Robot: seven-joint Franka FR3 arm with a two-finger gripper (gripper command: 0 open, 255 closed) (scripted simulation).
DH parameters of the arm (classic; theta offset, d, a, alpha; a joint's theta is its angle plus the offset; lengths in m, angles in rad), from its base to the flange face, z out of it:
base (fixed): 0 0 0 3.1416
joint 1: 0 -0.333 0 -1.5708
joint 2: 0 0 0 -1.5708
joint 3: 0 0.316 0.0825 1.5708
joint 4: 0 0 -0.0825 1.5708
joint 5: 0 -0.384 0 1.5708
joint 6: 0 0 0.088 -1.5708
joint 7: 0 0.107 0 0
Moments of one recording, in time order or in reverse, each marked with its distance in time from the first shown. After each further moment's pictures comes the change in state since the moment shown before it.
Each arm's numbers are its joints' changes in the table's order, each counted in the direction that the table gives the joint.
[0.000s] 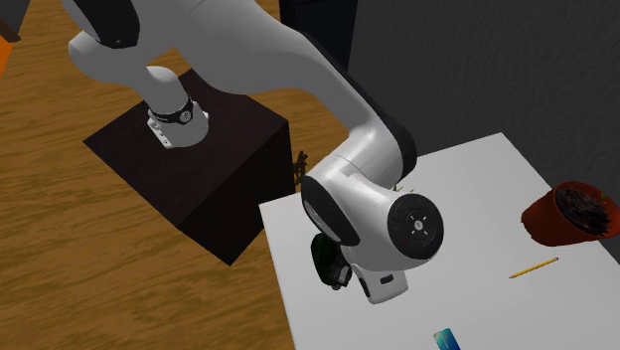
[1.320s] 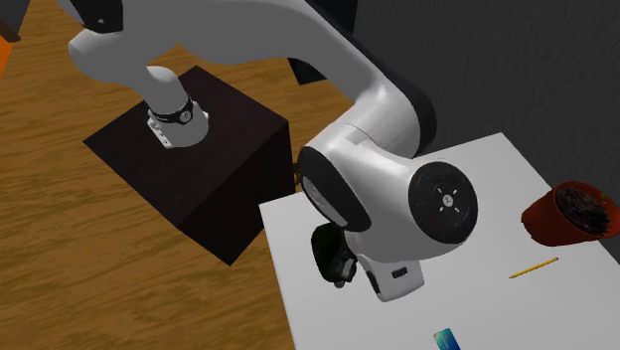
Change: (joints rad) arm 0.001 0.068 -0.004 0.063 0.007 0.133 0.005
